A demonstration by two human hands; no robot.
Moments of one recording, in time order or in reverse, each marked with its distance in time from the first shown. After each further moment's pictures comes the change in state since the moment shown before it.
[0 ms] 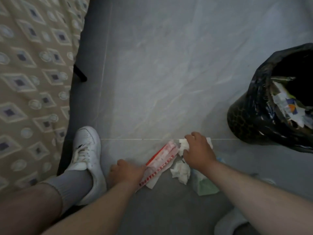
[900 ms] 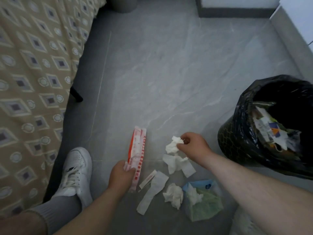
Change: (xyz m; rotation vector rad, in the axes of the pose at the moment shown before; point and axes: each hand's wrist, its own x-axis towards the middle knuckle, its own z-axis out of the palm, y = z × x) left_hand 0.004 0.039 -0.031 -0.566 -0.038 0.375; right_hand 0.046 -0.011 -0.073 0.506 0.087 0.115
